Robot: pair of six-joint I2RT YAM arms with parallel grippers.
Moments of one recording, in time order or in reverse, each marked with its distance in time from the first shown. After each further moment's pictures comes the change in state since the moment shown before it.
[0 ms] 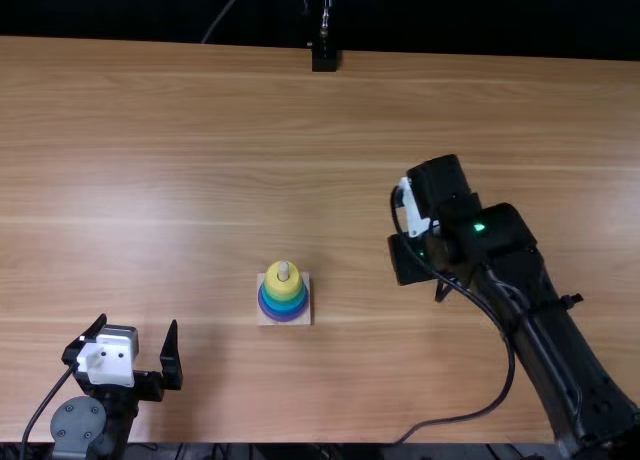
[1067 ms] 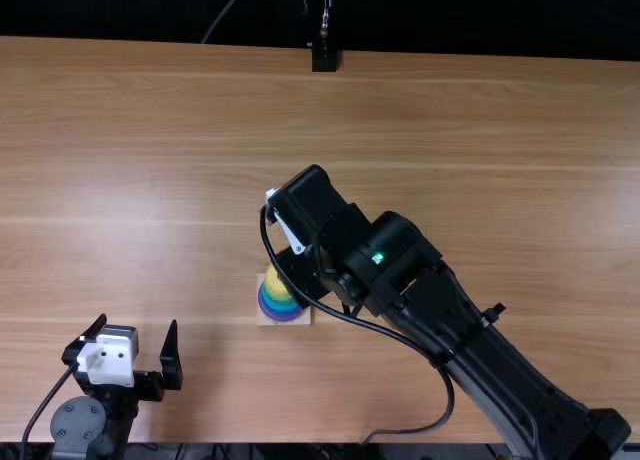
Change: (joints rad) left arm 0.000 0.000 0.000 0.000 0.000 0.001; right arm 0.400 0.137 0.393 -0.121 -0.002 0.056
